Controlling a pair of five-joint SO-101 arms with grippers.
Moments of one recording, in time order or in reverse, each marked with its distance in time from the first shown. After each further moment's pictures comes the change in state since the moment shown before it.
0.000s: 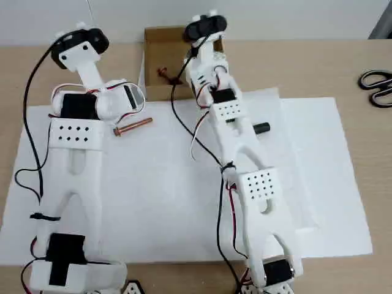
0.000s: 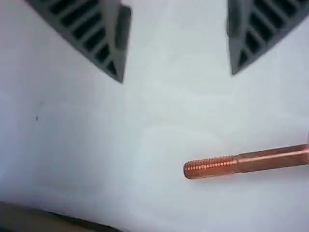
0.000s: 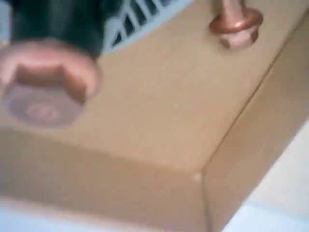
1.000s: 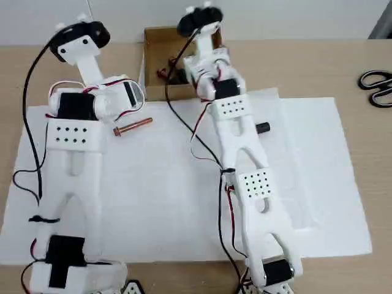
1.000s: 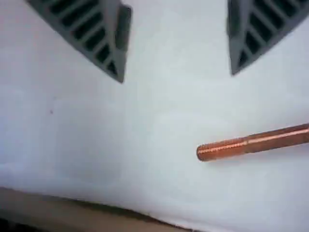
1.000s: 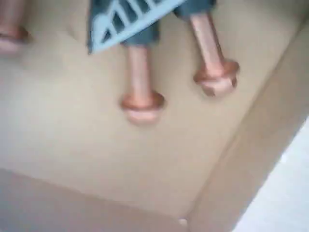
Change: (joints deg) left arm 0.3 -1.8 -2.7 0.4 -2.6; right arm 0.7 5.1 -30.1 34.5 3.3
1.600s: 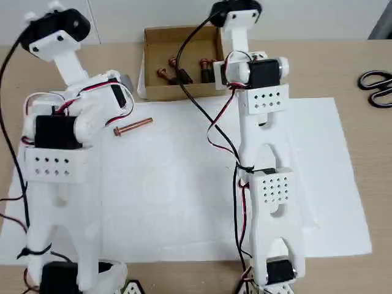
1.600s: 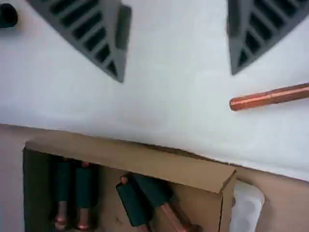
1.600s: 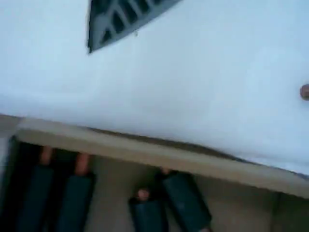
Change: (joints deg) left arm -0.2 -12.1 0.0 1.2 0.0; right arm 4.1 -18.0 -4.8 44.6 -3.5
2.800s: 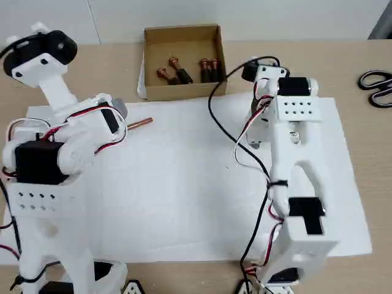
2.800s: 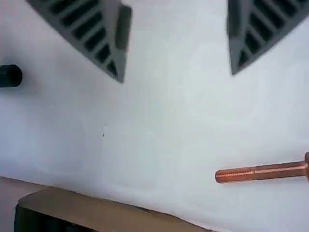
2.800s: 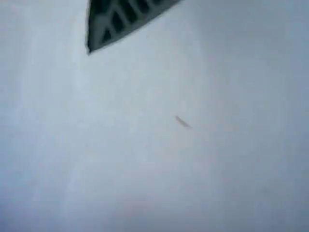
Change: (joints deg) left arm 0.2 -8.7 0.4 12.2 2.8; right arm 9.5 -39.2 80.0 -5.1 1.7
